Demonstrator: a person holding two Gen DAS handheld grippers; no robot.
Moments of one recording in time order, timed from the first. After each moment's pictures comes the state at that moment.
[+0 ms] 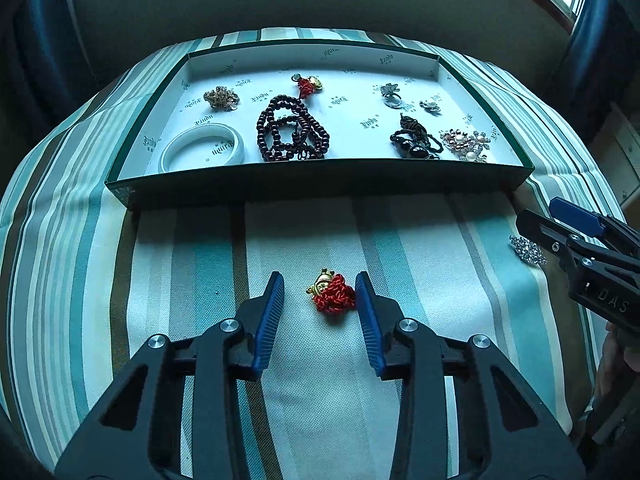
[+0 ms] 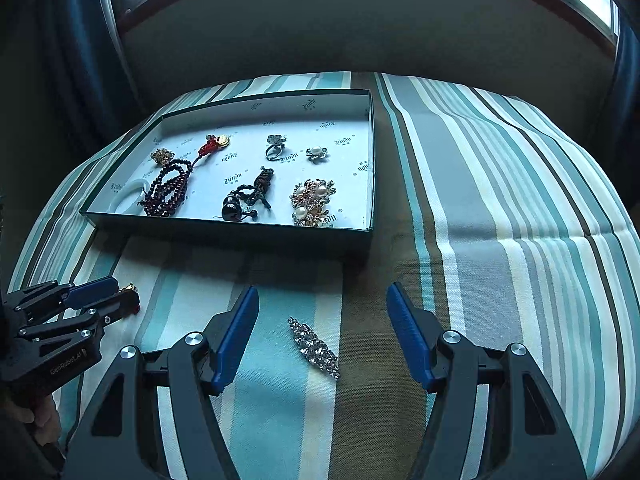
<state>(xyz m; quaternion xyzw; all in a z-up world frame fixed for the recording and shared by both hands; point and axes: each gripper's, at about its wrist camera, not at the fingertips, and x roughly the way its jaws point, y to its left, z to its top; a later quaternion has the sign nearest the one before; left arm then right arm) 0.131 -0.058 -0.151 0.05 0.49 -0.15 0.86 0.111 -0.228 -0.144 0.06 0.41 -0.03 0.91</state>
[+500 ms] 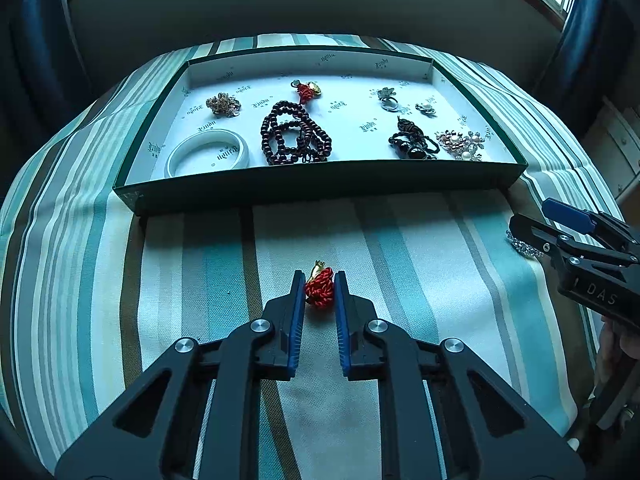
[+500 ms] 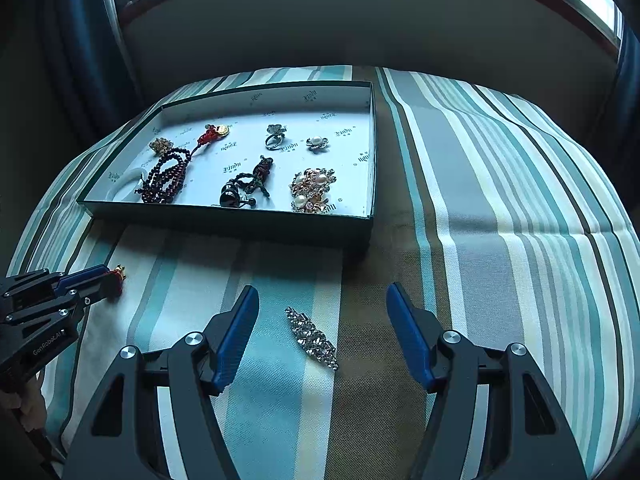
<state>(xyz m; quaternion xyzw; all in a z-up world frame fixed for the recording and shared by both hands) 0.128 -0.050 -0.147 0.06 0.48 -0.16 0.86 0.110 -0.227 -0.150 0.05 0.42 -0.03 0.91</state>
